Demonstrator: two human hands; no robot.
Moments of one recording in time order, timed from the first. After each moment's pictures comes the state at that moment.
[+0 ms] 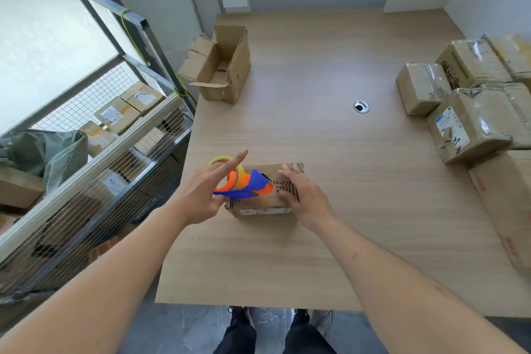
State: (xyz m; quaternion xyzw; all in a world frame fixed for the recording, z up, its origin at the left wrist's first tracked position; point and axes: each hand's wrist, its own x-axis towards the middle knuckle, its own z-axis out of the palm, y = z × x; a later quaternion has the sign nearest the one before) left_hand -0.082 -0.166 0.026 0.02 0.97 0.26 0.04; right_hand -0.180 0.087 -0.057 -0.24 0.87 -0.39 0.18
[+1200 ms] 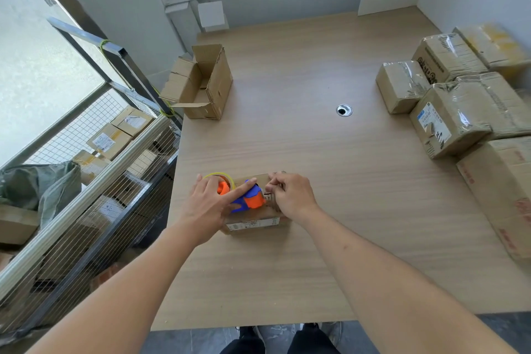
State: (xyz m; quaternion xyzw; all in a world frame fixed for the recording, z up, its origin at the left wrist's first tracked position) left_hand -0.109 -0.135 -0.001 0.04 1.00 0.02 0.03; right_hand -0.212 0.072 -0.036 -0.13 0.87 -0.45 0.17
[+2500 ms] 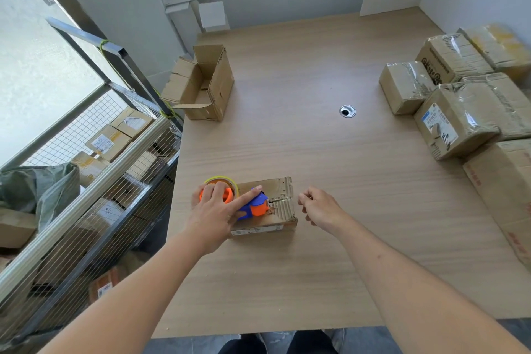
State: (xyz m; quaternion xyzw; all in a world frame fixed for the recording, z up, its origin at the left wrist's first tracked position) left_hand -0.102 -0.127 -0.009 0.01 1.00 -0.01 0.03; right_hand -0.220 0.123 -0.067 -0.01 0.85 -0.40 0.33
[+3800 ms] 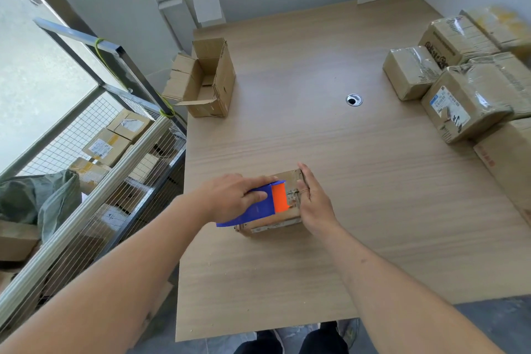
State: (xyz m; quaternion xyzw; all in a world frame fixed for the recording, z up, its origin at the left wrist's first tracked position) left_hand -0.149 -0.154 0.047 0.07 0.95 0.11 0.29; right_hand -0.177 0.061 -0.095 -0.01 0.82 -0.56 0.14
